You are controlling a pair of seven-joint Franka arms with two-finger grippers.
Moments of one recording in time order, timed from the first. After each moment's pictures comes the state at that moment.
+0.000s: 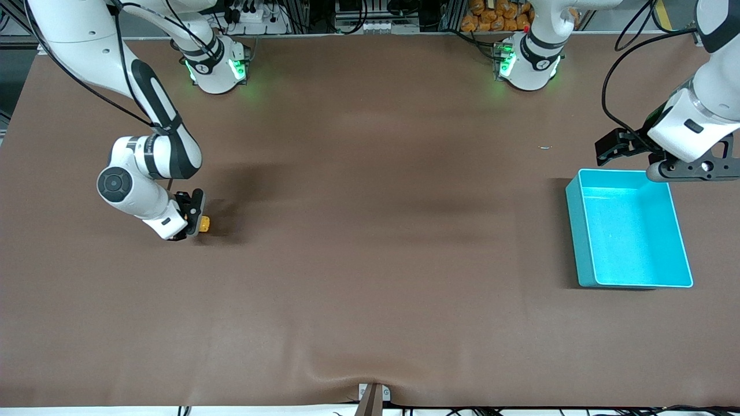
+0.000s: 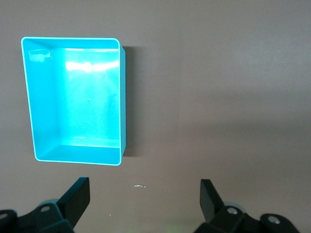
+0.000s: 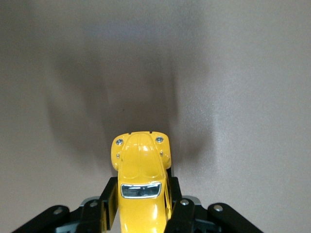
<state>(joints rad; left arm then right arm) -0.12 0.03 -0.01 -1.59 0.04 1.57 -0.12 0.12 0.41 -0.11 -2.19 -0.02 2.53 -1.45</state>
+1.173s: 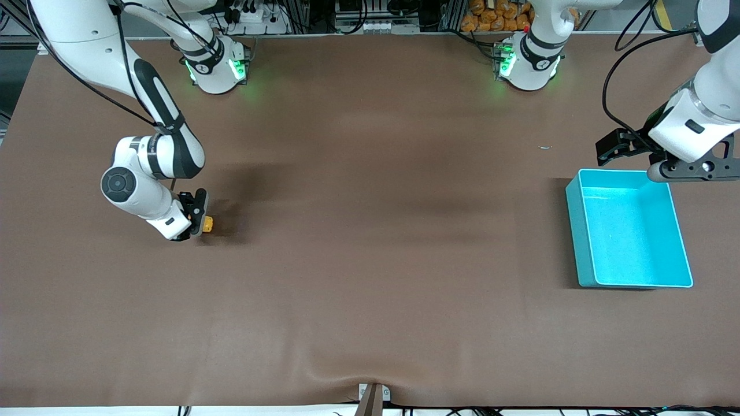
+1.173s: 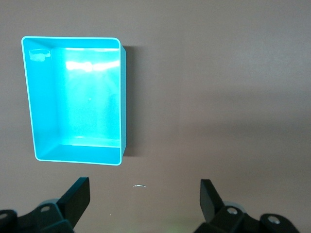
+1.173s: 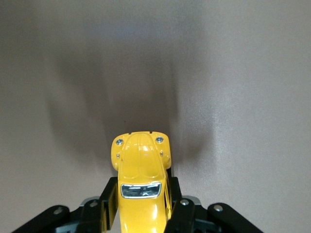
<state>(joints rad) -0.12 0.03 -0.01 -1.60 0.04 1.57 -0.12 0.12 0.41 -0.10 -2.19 -0.01 2.53 -1.44</state>
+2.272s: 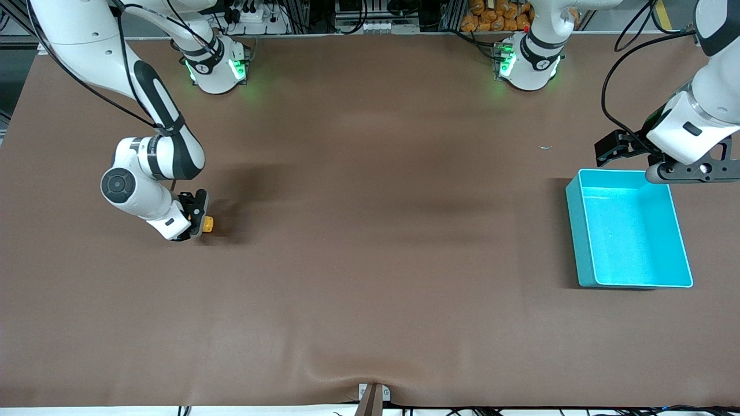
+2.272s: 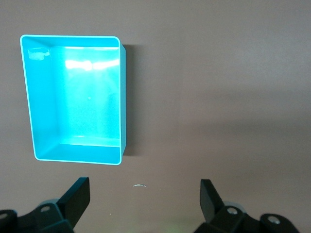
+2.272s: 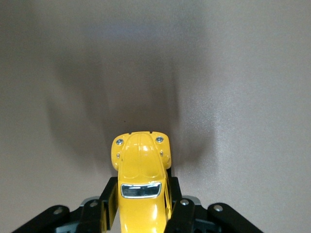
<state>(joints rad) -0.12 0.04 -0.01 -1.60 0.04 1.57 -0.12 0.12 0.42 -0.10 -2.19 0.00 2.53 -1.46</state>
